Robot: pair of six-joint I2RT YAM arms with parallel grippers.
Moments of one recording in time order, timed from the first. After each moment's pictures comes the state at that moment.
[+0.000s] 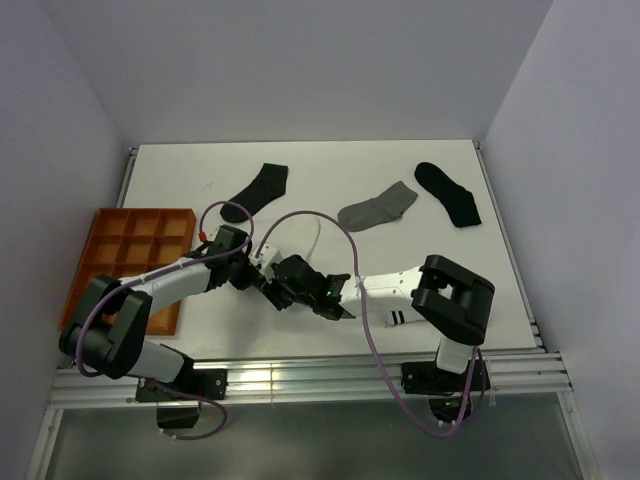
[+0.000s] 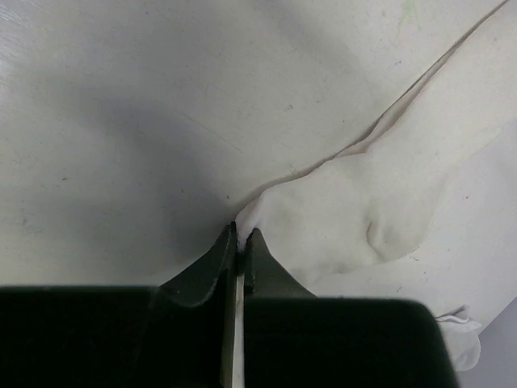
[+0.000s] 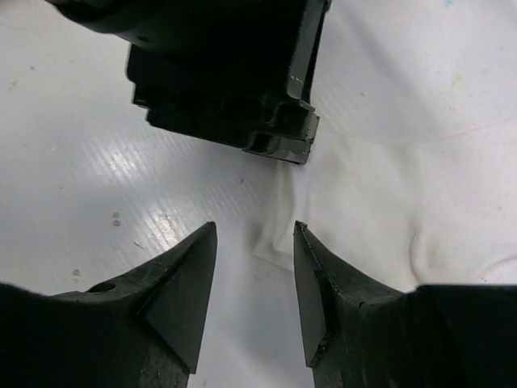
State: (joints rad) left arm -0.46 1.43 0.64 -0.21 -0.02 -1.15; right arm 1.14 1.73 0.92 0.26 0.15 0.07
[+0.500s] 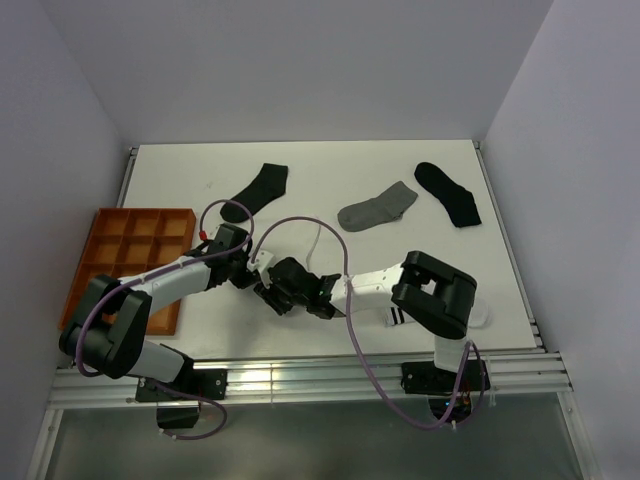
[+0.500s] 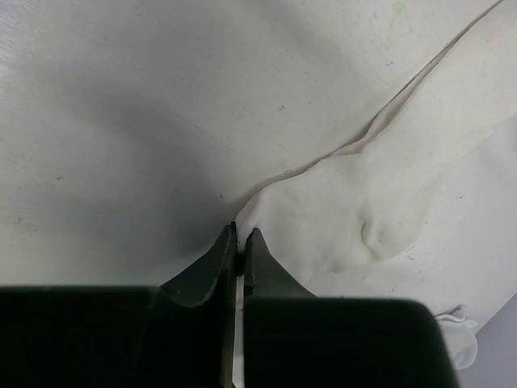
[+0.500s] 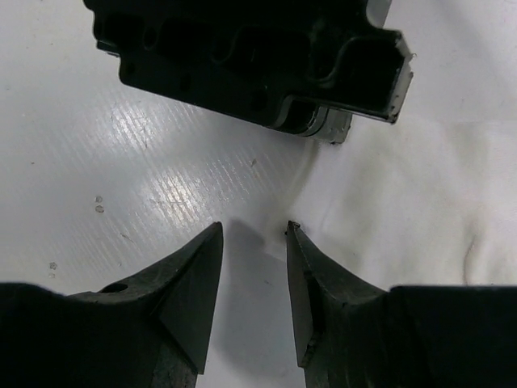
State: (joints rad) left arm -0.46 1.43 0.66 -0.22 -0.02 -1.15; right arm 1.12 1.84 0.95 0.24 0.08 0.08
